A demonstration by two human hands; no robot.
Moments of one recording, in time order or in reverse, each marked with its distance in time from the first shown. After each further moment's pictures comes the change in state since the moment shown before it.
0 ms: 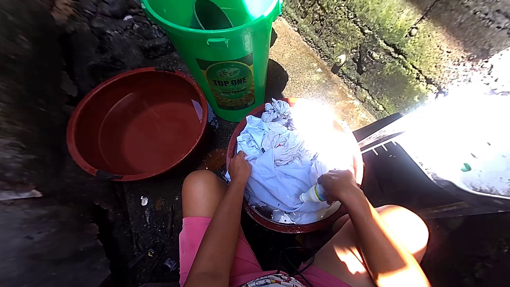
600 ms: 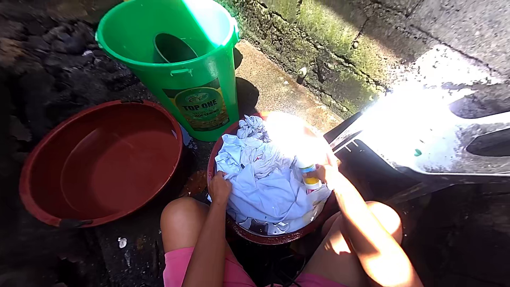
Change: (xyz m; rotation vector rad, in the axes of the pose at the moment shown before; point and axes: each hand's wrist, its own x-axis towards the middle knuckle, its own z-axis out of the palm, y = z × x) left_hand 0.007 -0.006 0.005 0.048 0.010 0.033; right_hand 0.037 0.068 0.027 1.491 0.278 0.023
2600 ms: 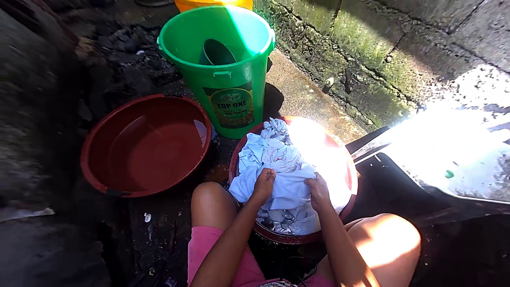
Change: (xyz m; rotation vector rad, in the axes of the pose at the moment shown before) left_hand -0.039 0.023 0.041 -0.834 -0.189 0.315; right_hand -0.005 0.024 0.107 0.553 0.179 -0.275
